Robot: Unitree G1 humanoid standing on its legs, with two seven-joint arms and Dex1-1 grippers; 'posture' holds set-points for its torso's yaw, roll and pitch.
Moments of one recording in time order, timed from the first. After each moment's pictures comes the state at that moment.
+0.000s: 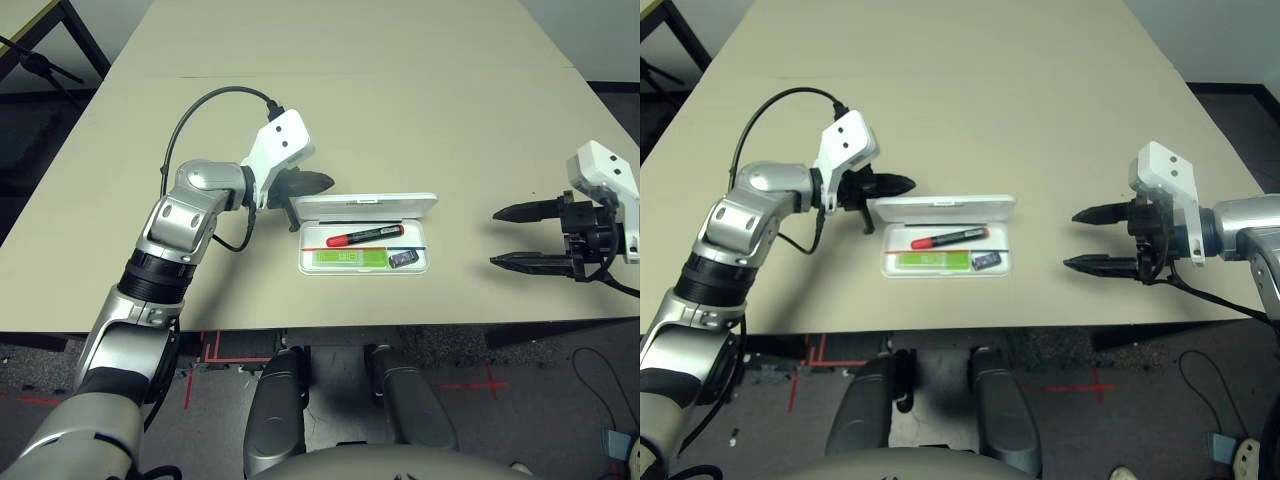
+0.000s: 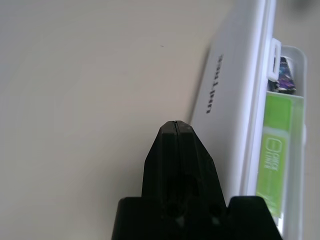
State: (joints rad) left arm -0.71 0.57 -0.26 -0.06 -0.17 0.60 -1.04; right arm -0.32 -1.05 -0.09 -0.01 0.44 0.50 1.38
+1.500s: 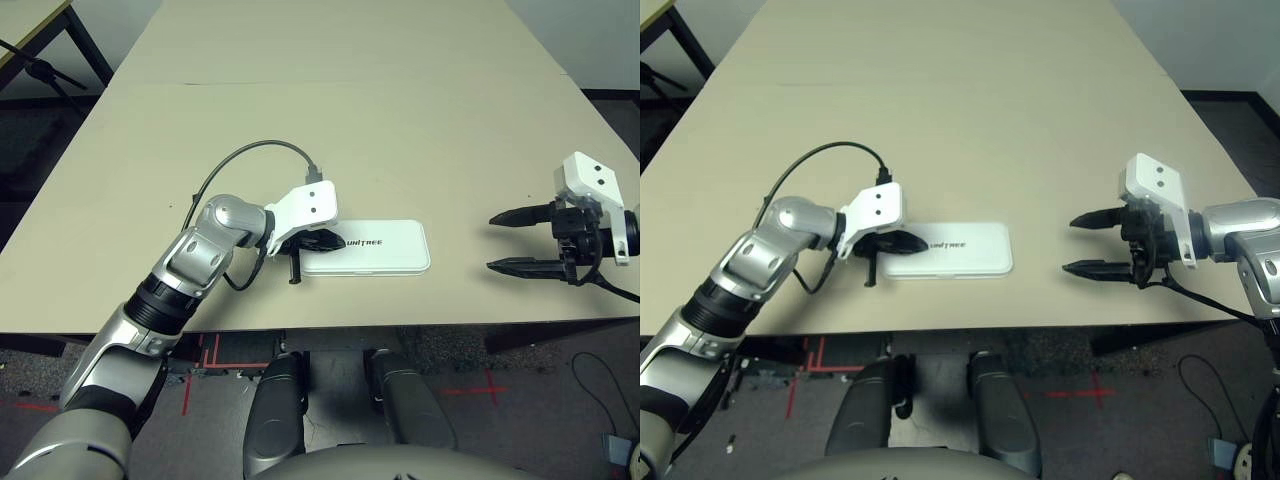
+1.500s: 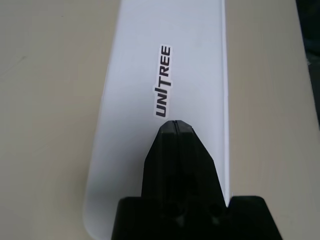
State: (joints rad) left arm -0.57 0.56 -0.36 -0.11 -0.15 0.57 -1.09; right arm -0.35 -0.98 -0.04 0.05 0.38 0.40 1.37
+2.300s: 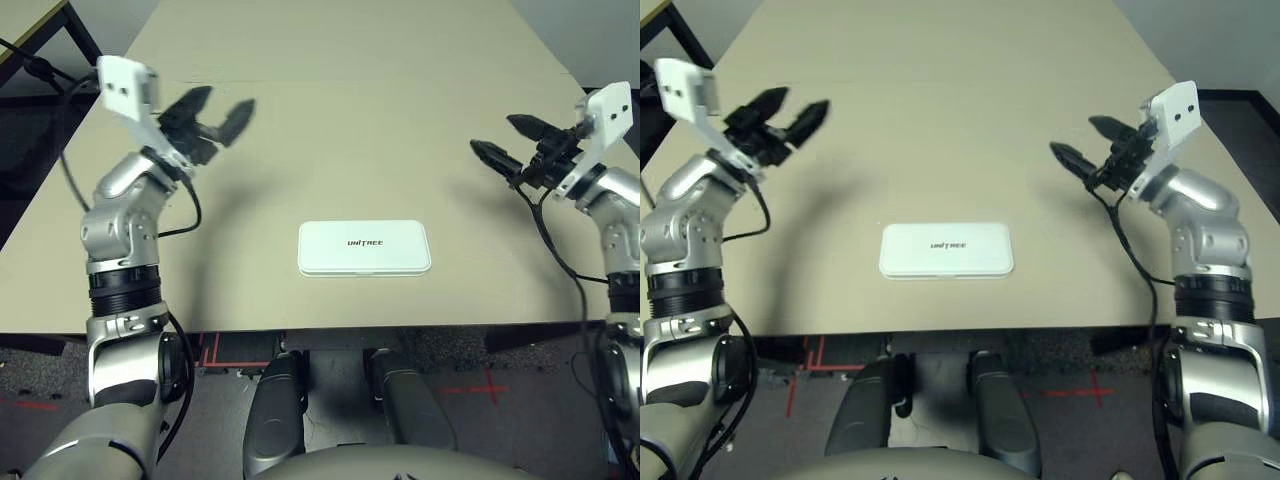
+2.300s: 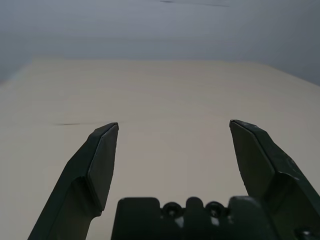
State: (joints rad) left arm -0.66 0.49 0.43 0.33 -0.37 0.24 -0.49; right arm -0.65 -0.61 -0.25 0.54 0.26 0.05 0.58
